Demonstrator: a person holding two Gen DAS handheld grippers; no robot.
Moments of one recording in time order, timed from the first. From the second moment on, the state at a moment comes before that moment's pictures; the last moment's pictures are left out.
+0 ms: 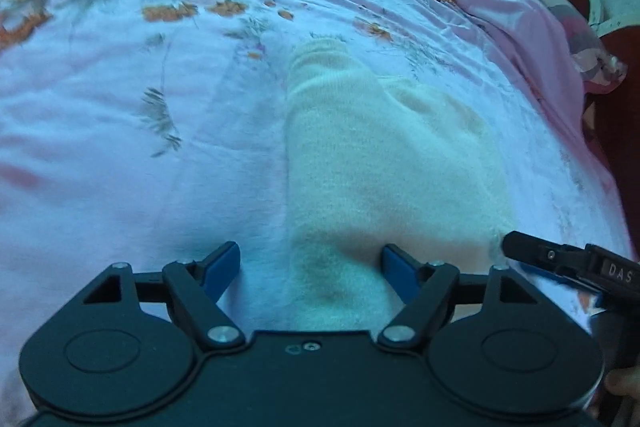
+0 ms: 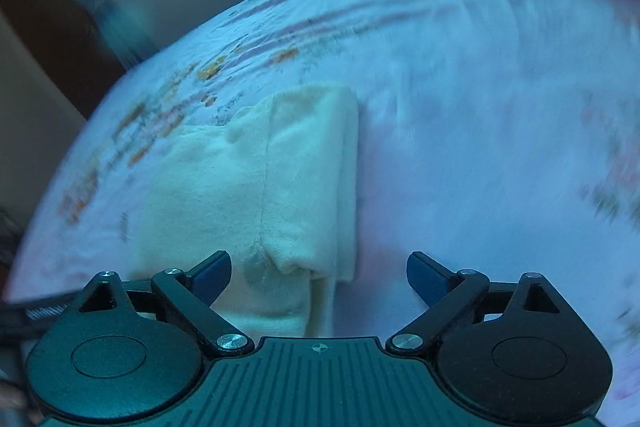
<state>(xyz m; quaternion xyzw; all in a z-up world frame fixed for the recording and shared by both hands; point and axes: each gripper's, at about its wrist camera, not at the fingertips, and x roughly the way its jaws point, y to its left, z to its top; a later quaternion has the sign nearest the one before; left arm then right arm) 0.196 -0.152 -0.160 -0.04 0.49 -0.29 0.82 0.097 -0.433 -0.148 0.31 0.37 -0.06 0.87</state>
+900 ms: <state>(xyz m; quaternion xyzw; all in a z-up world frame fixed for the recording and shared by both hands) 0.195 -0.093 -0.071 -0.10 0.36 -0.32 0.87 0.146 -0.345 -0.059 0.27 0.25 0.08 0.93</state>
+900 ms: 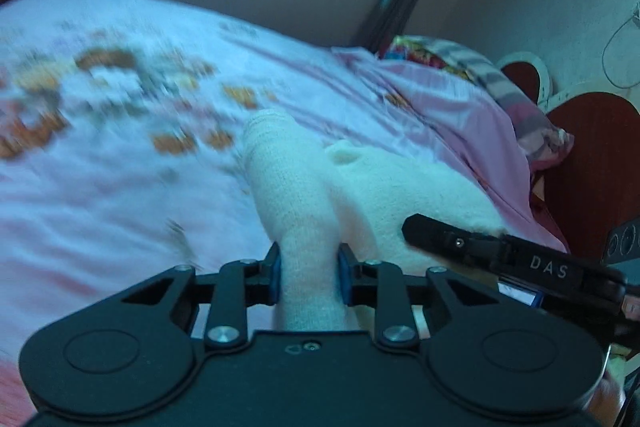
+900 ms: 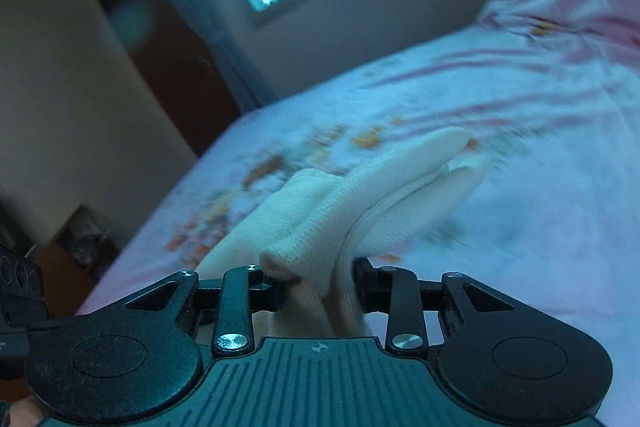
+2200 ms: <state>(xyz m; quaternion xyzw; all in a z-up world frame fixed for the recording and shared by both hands) 0.149 -0.037 -0.151 0.03 0.41 -0.22 0.89 0.157 -0.236 -0.156 0.09 0.38 0.04 0.92</state>
